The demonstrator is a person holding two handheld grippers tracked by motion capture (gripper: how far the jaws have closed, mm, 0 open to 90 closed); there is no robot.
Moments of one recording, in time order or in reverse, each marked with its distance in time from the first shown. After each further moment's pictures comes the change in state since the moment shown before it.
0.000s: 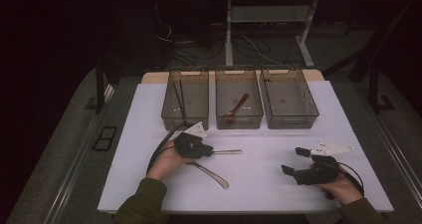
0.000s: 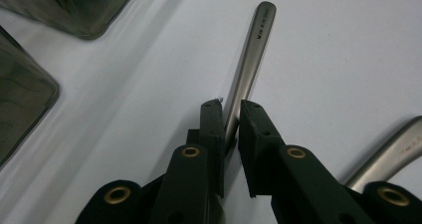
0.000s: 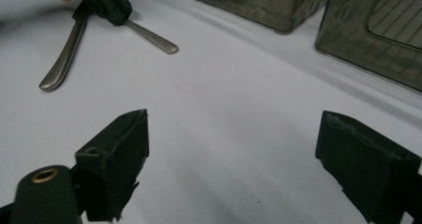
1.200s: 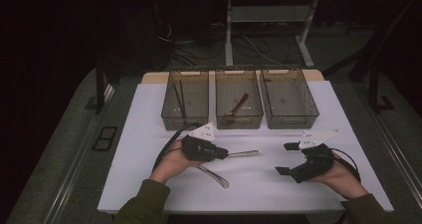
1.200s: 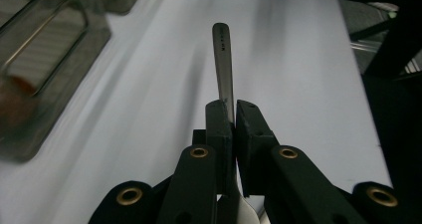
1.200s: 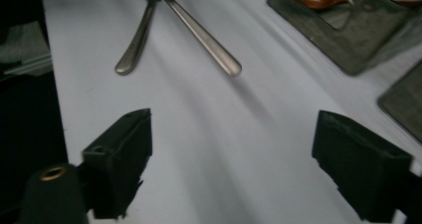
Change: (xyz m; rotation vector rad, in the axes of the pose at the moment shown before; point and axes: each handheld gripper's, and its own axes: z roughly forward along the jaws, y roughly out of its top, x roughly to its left) left arm -0.042 0.042 -0.019 -0.133 -0.139 0.151; right arm 0.018 0.057 -0.003 0.154 0.172 -0.221
